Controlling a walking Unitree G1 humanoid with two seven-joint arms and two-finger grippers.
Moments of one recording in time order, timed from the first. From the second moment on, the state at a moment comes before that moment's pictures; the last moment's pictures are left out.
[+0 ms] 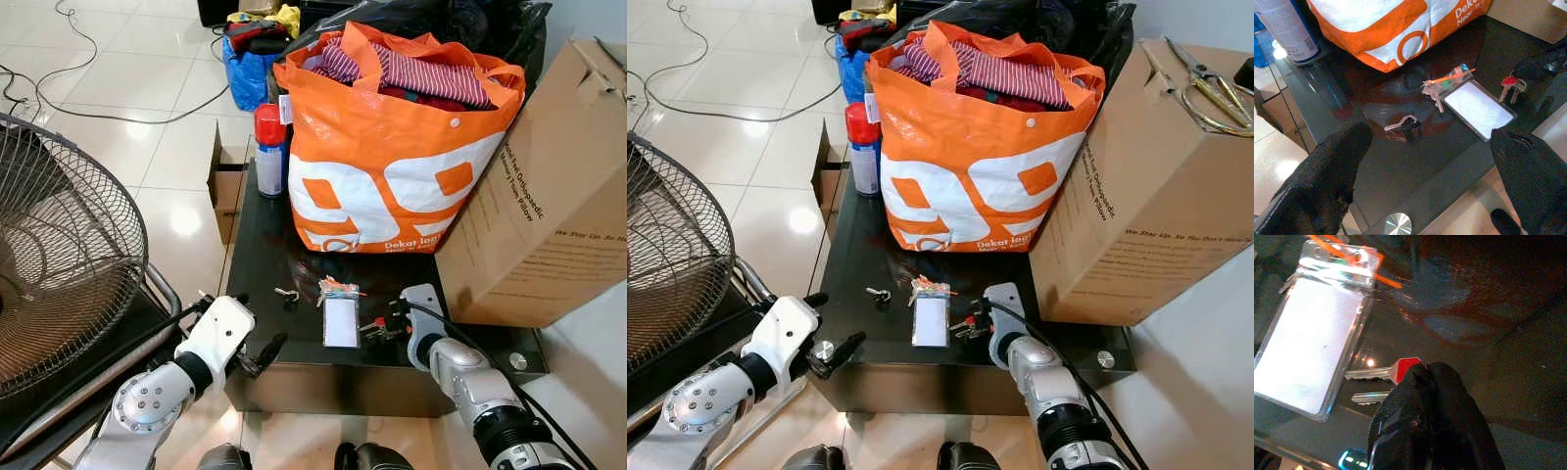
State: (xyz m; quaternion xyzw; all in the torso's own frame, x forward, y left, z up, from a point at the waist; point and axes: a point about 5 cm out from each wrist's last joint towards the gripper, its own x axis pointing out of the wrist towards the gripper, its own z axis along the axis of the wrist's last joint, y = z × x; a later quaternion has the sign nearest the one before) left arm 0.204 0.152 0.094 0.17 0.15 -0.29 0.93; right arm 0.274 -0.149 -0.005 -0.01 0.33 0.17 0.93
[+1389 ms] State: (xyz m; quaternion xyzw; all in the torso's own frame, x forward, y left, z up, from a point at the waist) left arm 0.203 0.153 0.093 0.18 0.15 -0.29 0.93; right arm 0.279 -0.141 -0.011 -0.02 0.34 0.18 0.92
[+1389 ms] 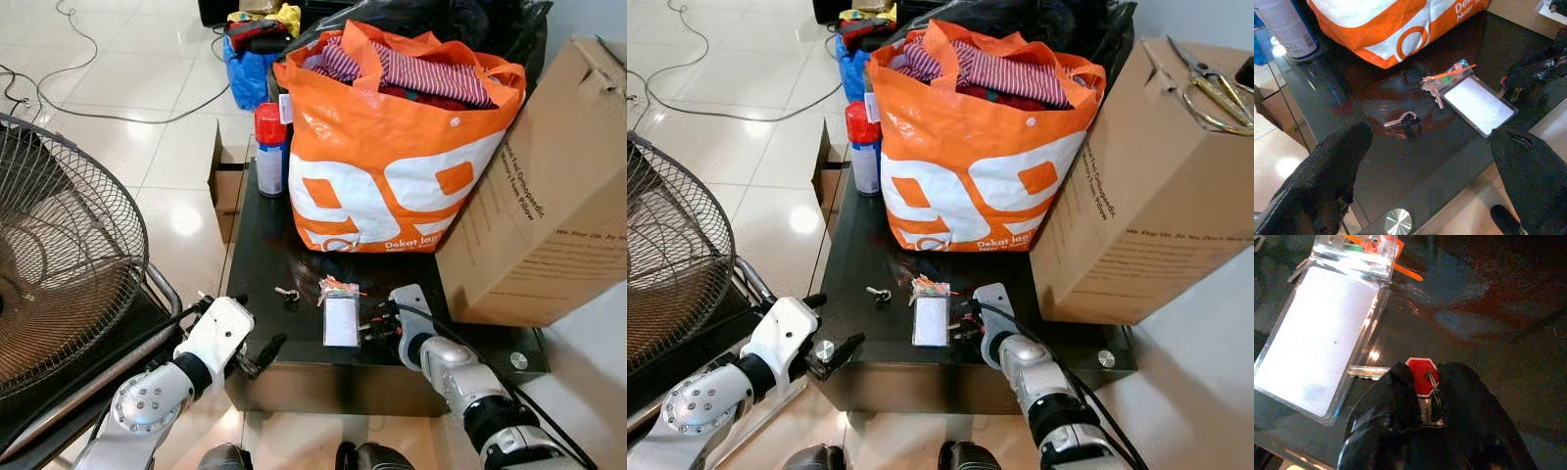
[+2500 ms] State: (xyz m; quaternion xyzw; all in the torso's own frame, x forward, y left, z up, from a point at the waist) left arm 0.203 0.149 0.093 0.17 0.15 -0.30 0.92; right arm 0.282 -0.150 -0.005 0.03 0.31 0.18 0.93
